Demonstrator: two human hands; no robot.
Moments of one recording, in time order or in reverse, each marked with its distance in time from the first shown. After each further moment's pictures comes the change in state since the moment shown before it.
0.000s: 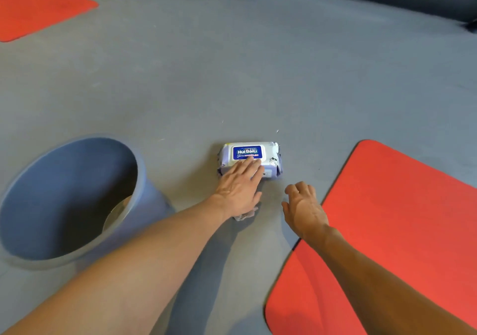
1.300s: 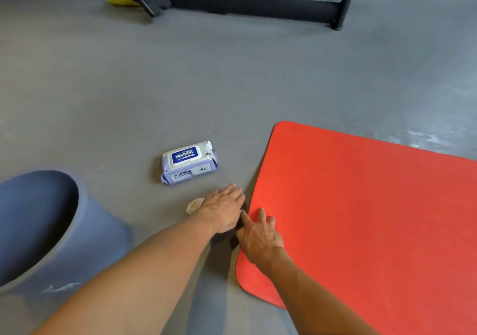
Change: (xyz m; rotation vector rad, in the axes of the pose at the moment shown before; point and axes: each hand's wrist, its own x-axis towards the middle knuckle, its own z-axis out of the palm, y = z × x) left_hand -0.031 0.112 -0.005 0.151 -0.222 0.305; right_hand -0.139 -0.020 0.031 -0.045 -0.219 0.255
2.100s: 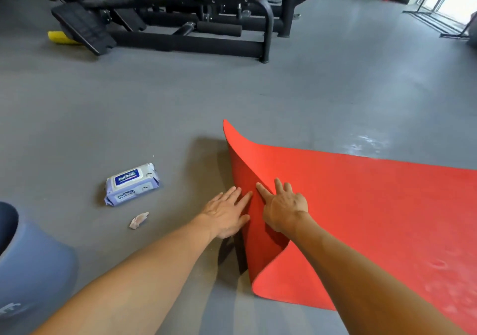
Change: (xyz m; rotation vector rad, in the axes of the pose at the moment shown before) left_hand -0.020 0.179 -0.112 -0.128 0.068 0.149; right_hand -0.158 0.178 -0.141 -0.198 0.121 0.267
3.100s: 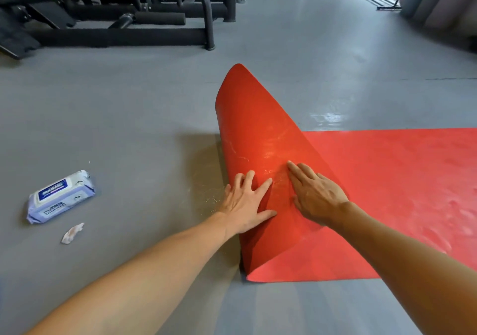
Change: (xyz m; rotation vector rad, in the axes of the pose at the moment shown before) left_hand 0.066 0.205 0.000 -0.067 0.198 0.134; right_hand -0.071 0.240 0.078 -0.183 0.311 -0.096
